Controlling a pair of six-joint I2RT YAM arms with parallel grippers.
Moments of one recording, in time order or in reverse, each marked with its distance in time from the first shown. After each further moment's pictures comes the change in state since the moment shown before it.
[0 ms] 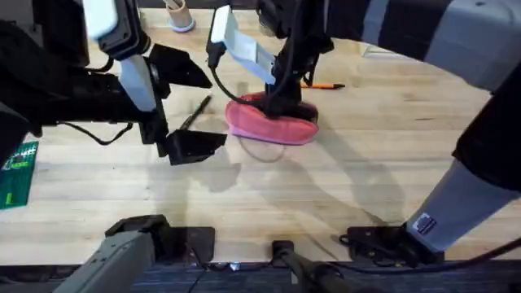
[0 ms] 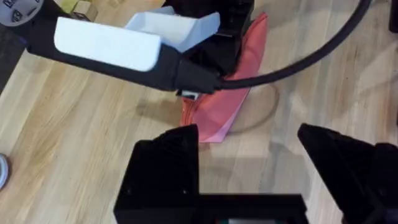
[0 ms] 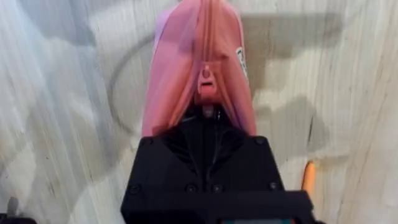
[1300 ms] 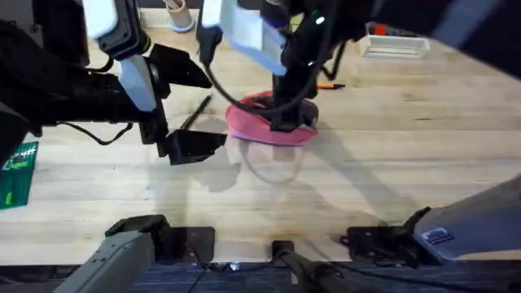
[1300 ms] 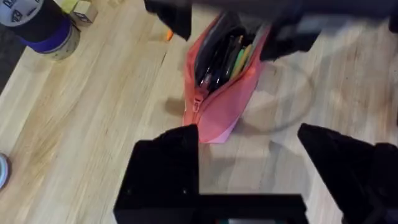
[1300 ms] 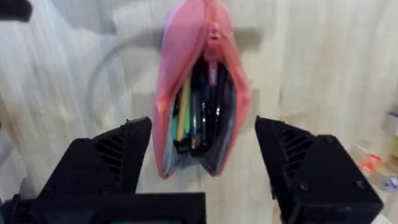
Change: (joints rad) left arm 0.000 0.000 0.000 0.000 0.000 0.000; right arm 0.066 -0.227 -0.005 -0.079 0.113 0.045
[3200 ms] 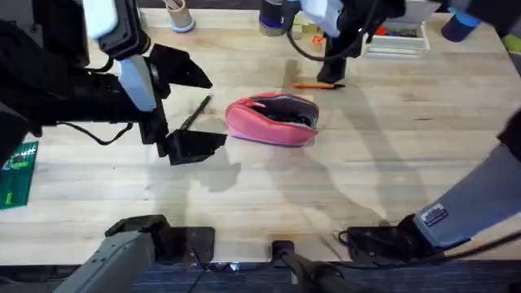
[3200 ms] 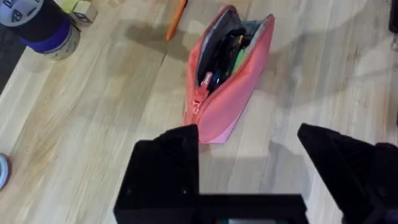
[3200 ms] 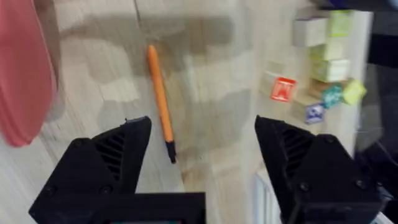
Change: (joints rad) left arm 0.000 0.000 0.000 0.000 0.000 0.000; right arm -0.411 0.148 0.000 0.281 0.068 -0.323
